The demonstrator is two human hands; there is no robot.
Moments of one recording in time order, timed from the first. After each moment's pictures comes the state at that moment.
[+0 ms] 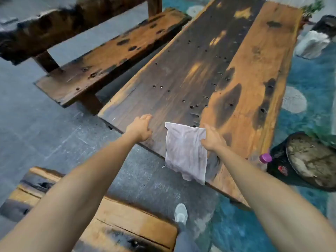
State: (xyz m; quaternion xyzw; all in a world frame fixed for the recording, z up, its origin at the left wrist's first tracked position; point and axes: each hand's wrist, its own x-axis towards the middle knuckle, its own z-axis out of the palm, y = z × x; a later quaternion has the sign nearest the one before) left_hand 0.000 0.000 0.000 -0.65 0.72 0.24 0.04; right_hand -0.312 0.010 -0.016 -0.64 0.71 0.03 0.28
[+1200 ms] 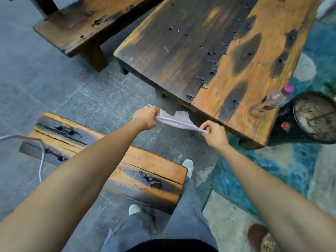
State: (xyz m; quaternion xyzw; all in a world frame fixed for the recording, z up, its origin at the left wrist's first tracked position) left_hand 0.039 0.208 -0.062 -0.65 0.70 0.29 0.04; right_hand -0.258 0.245 -0.079 -0.61 0.72 -0.10 0.32
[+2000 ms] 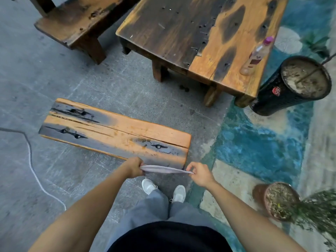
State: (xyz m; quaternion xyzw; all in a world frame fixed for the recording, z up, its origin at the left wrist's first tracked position) left_hand 0.102 0.561 -0.102 -0.62 0.60 0.46 0.20; right_hand -0.200 0.594 -0.081 -0.55 0.69 0.09 0.46
